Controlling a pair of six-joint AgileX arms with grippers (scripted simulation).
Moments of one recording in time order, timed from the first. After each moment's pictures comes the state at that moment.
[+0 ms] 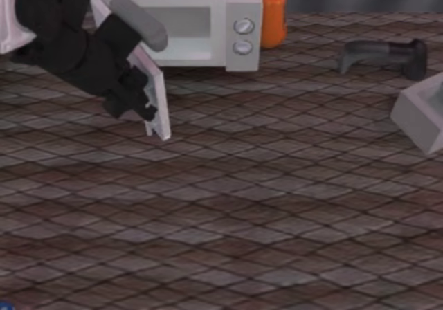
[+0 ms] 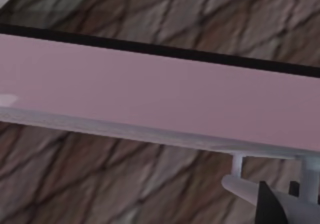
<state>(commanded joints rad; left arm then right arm) -0.29 1.76 1.33 -0.68 0.28 0.51 0.00 0.00 0.00 0.00 0.00 0.00</state>
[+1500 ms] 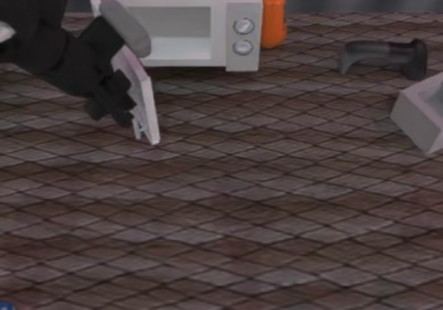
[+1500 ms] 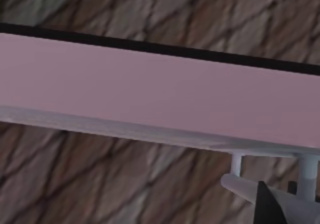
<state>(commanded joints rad) -0.23 1.75 1.32 -0.73 0.35 0.66 0.00 0.00 0.00 0.00 0.00 0.00</state>
